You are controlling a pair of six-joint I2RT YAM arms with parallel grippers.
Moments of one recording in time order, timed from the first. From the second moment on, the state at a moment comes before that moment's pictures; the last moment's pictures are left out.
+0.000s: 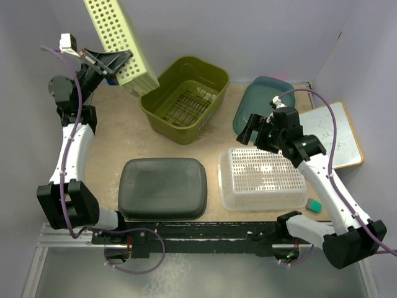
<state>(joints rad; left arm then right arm) 0.12 1.42 1.36 0.60 0.76 -1.49 0.33 1.10 1.12 -0.74 -0.08 0.57</state>
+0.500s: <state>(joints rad) 0.42 1.53 0.99 1.47 0.82 -2.02 0.33 1.12 1.12 -0.65 -0.19 0.52</state>
